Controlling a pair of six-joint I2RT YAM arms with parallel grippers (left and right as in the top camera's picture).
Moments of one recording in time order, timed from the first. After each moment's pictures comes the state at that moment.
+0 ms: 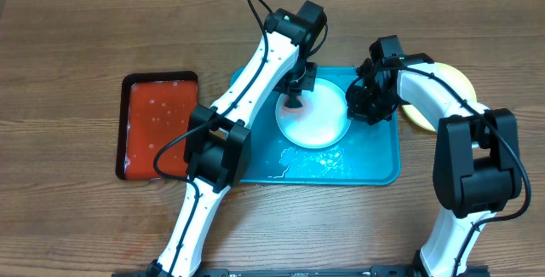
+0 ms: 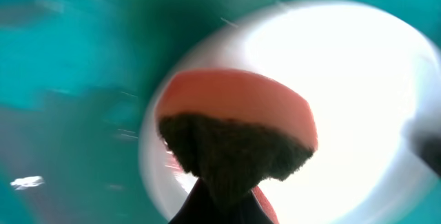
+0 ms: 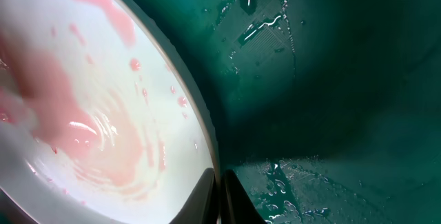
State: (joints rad) left arm -0.53 2.48 2.36 -1.41 0.12 -0.36; right arm 0.16 2.03 1.38 -0.84 -0.33 0.25
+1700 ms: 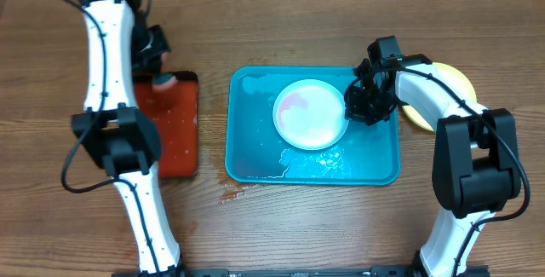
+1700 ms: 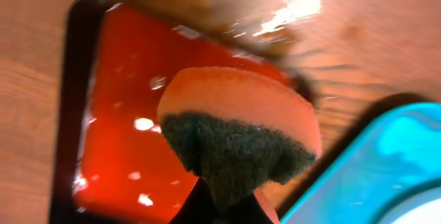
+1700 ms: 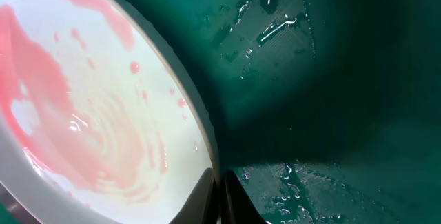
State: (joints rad) left arm 0.13 2.44 2.54 -1.68 0.02 -0.33; right arm 0.16 2.03 1.37 -0.82 -0.34 0.25
